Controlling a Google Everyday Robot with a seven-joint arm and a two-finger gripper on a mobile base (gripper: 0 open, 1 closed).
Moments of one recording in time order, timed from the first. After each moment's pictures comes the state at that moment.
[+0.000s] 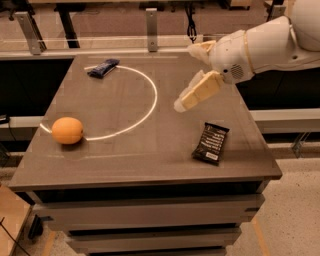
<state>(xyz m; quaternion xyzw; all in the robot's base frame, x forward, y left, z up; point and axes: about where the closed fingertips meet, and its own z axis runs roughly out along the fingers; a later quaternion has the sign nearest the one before) 0.570 -0.062 0.967 -0.57 0.65 0.22 0.45</state>
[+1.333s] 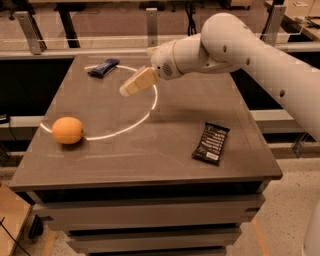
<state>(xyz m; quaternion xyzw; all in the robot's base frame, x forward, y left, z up) 0.687 0.062 0.917 -0.51 0.67 0.25 0.47</state>
